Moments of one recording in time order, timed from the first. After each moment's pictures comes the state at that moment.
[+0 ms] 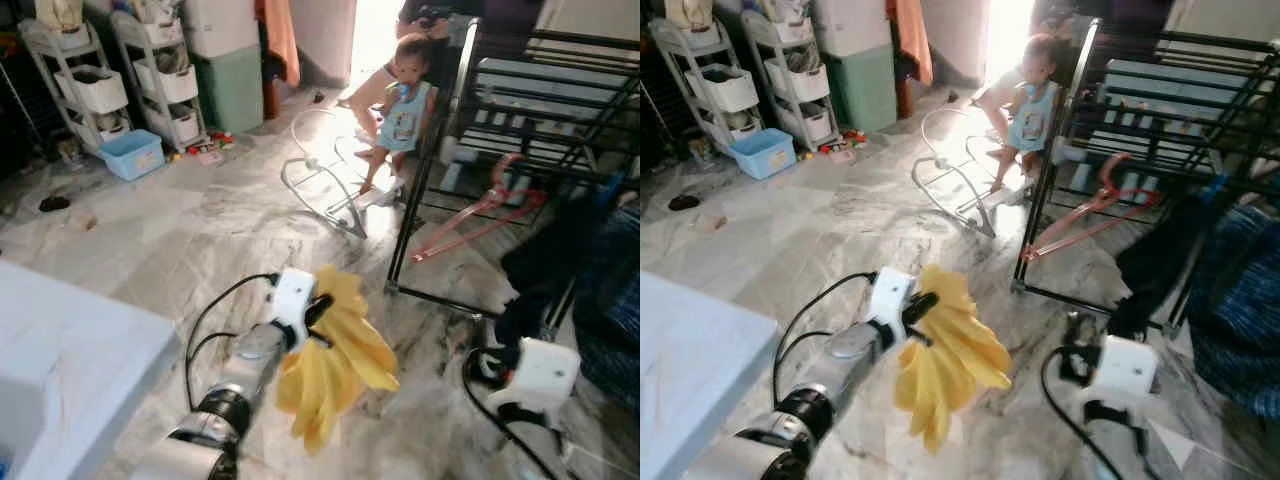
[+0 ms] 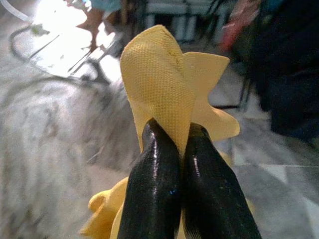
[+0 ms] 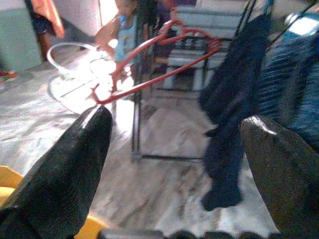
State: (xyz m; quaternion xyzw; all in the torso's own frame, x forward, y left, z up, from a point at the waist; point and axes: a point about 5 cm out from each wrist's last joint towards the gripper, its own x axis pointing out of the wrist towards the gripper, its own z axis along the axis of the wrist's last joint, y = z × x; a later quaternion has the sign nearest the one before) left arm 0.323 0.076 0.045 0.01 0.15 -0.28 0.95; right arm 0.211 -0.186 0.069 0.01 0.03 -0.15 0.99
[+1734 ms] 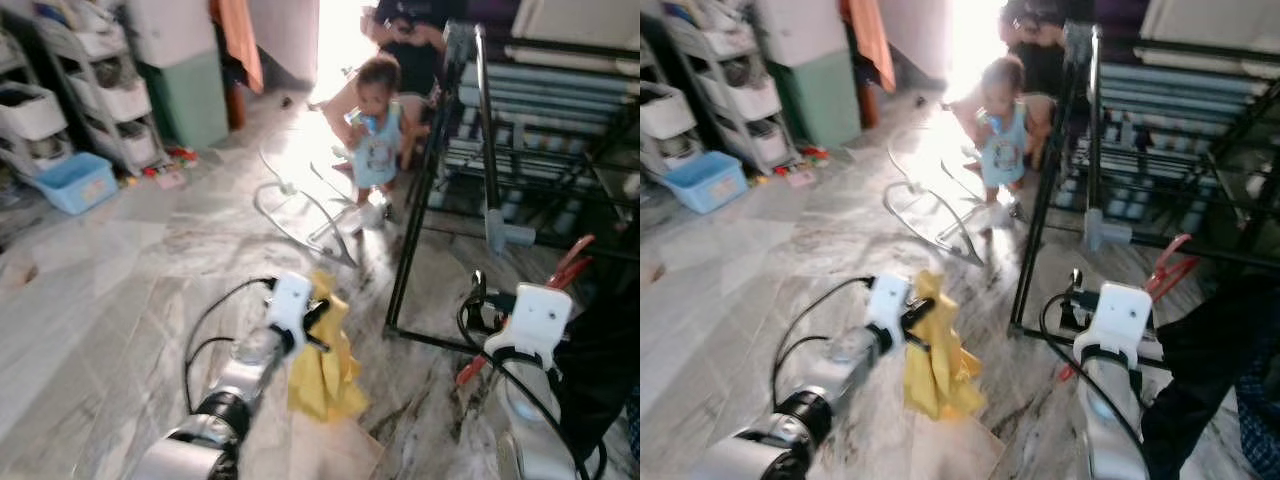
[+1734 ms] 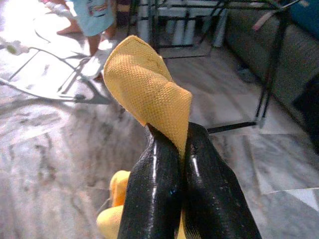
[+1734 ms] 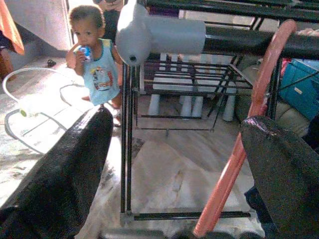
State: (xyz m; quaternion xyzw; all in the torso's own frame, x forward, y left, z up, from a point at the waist) left arm 0.317 0.060 0.040 0.00 0.16 -0.30 0.94; right arm 0.266 -0.200 0.098 -0.02 0.02 -0.17 0.98
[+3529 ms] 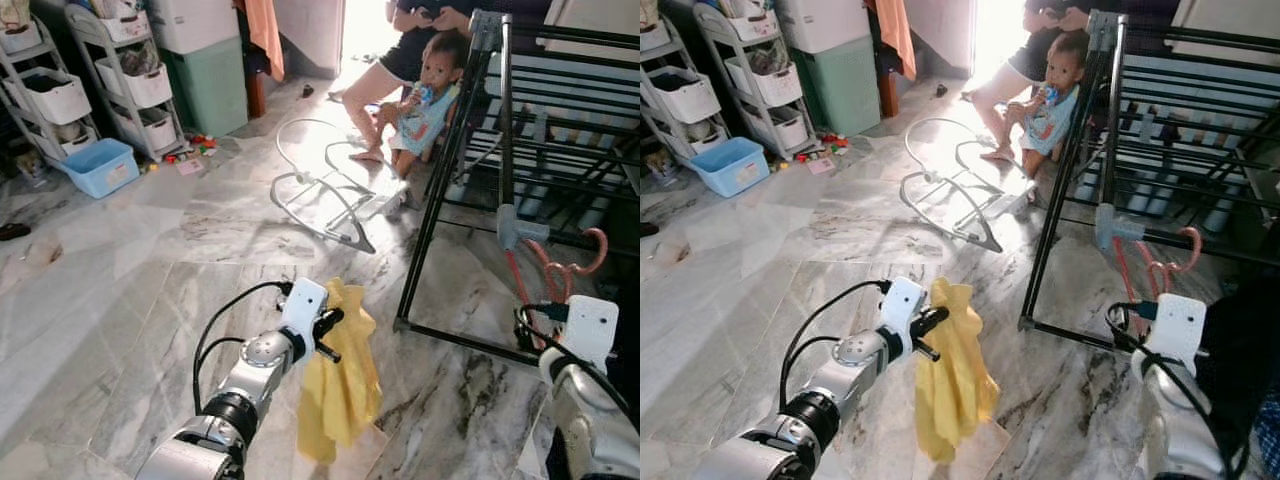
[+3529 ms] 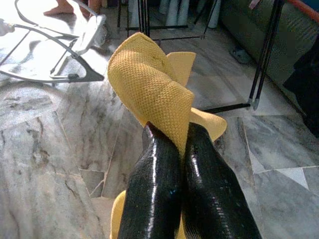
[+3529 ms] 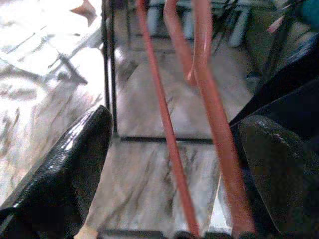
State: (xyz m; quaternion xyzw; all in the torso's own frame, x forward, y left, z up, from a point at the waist) left arm 0.312 0.056 0.035 0.02 0.17 -0.33 0.93; right arm 0.264 -0.284 0.067 -0.01 0.19 -0.17 0.97
